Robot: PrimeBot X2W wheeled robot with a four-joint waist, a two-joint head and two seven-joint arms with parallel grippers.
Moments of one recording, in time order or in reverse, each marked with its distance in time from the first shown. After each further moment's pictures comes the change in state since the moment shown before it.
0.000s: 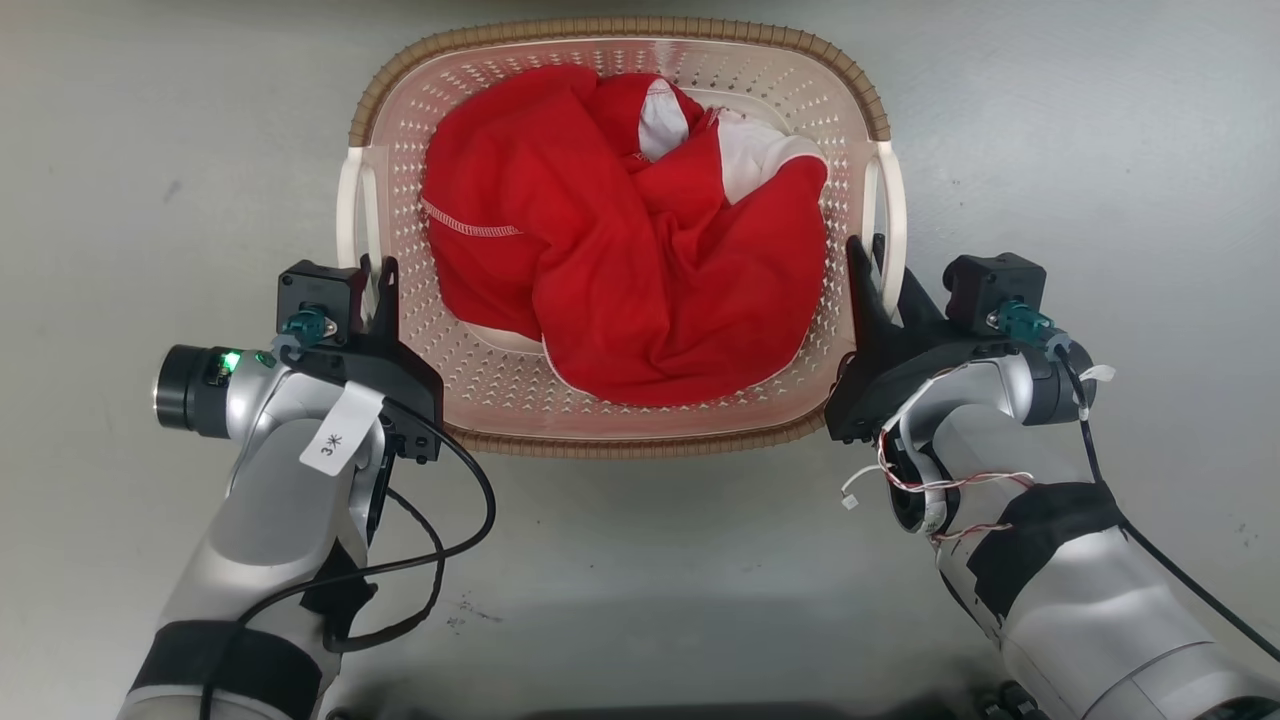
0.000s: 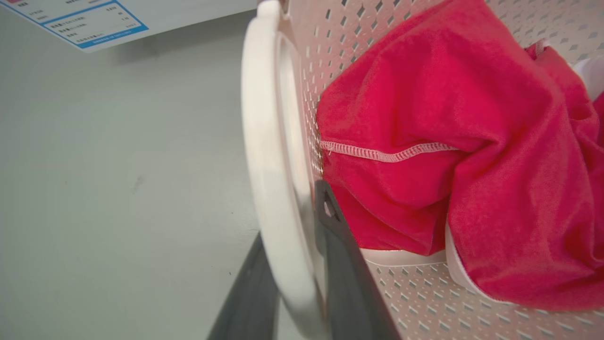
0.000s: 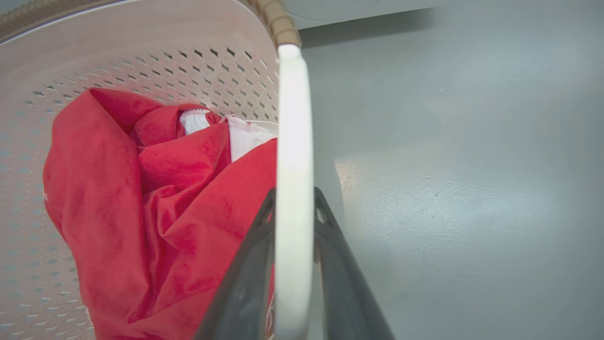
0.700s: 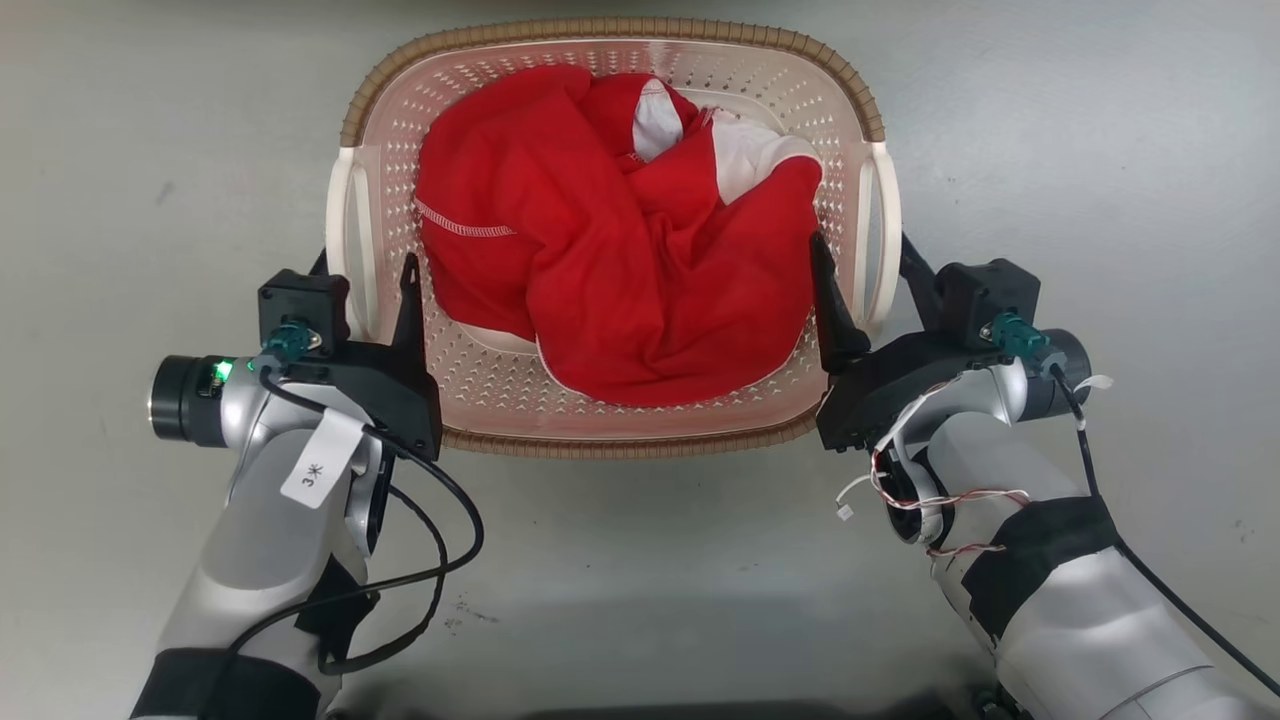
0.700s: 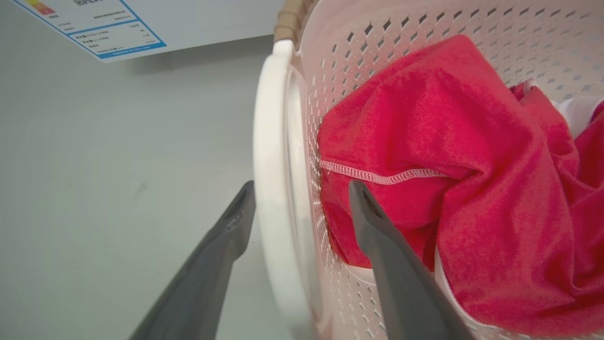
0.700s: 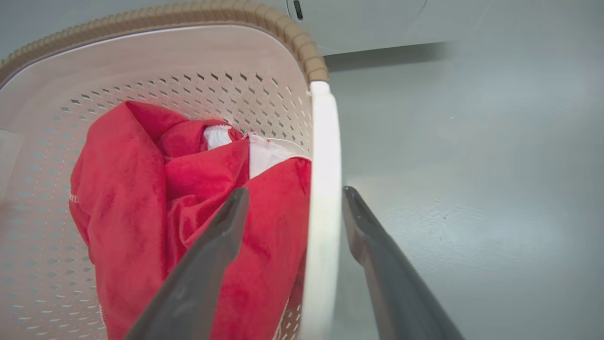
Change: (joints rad) left arm 0.073 0.009 0.042 -0.145 -0.027 0.022 0.000; right arm 0.051 0.005 -0.093 -0.097 -0.145 0.012 0.000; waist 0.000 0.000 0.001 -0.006
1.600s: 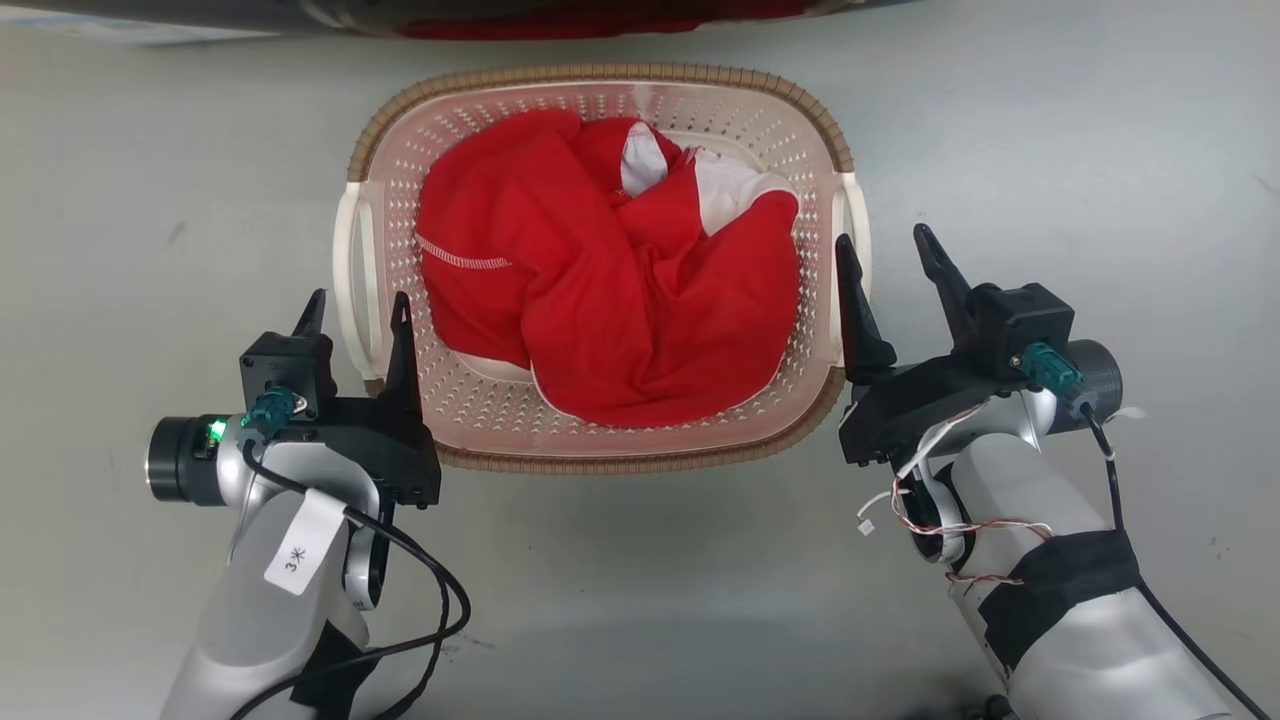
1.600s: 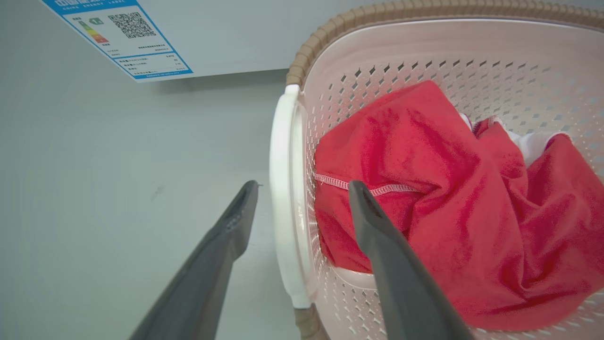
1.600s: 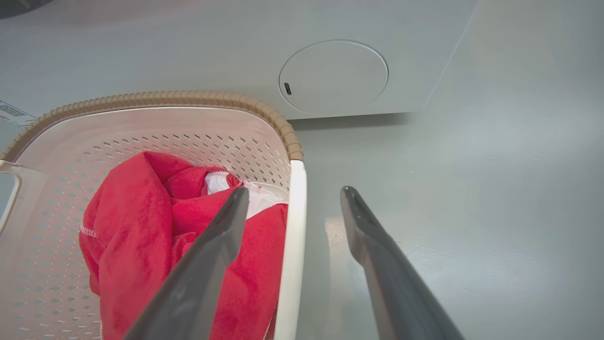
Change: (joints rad) left arm 0.168 0.004 0.036 -0.215 -0.011 0.032 0.019; right arm 0.113 0.004 -0.158 -0.143 -0.173 0.020 0.005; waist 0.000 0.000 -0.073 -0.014
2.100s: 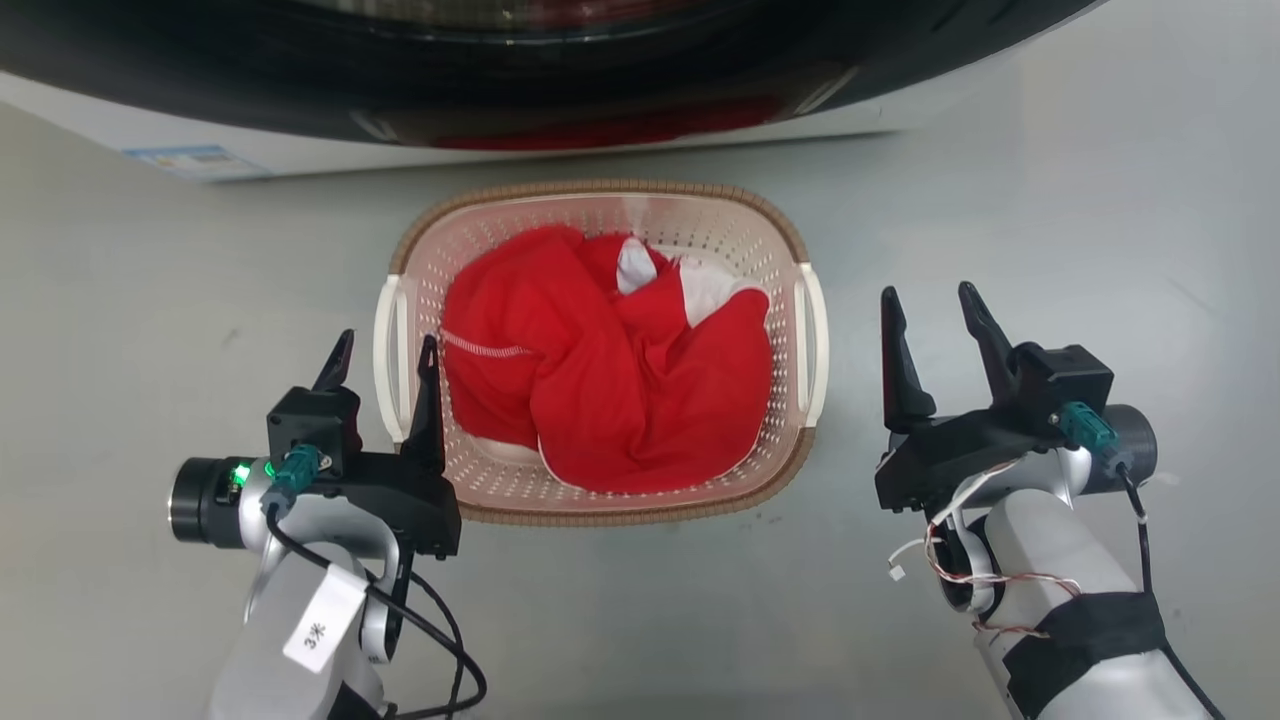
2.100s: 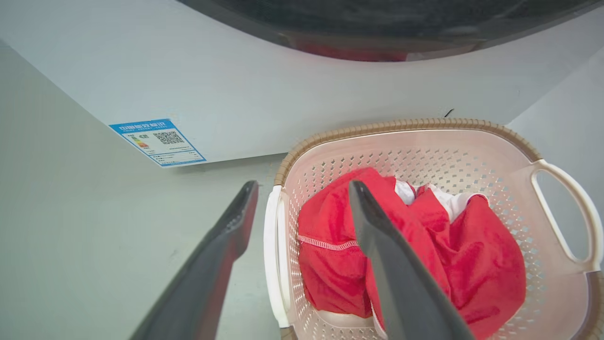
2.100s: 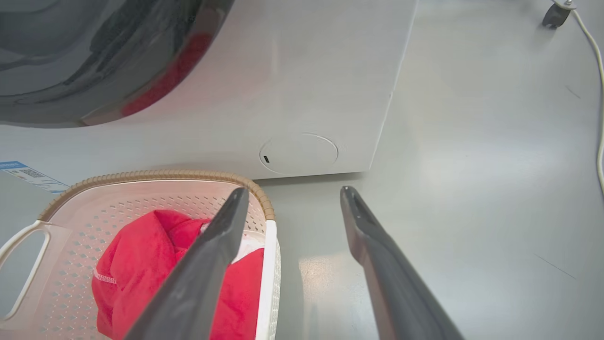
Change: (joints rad) left arm 0.121 0.000 -0.022 -0.138 0.021 0.000 0.005; right arm 0.124 0.004 -0.116 -0.063 -0.063 0.009 0.009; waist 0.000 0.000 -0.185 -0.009
